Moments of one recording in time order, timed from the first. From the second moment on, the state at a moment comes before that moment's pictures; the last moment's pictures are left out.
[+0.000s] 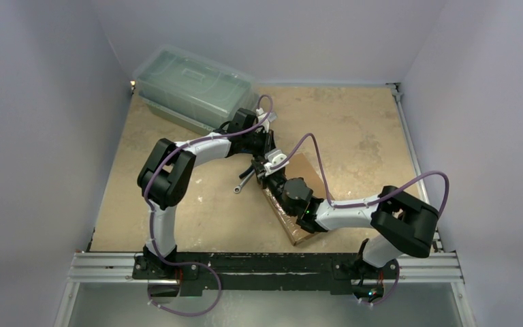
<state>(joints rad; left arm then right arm) -0.55 2.01 1.33 -0.06 0.65 -0.47 1.07 1.52 0.59 1.01 0.54 -0.06</state>
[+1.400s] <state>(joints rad) -0.55 2.06 1.43 -0.17 0.67 -0.38 1.07 1.27 0.63 0.42 0.48 0.09</state>
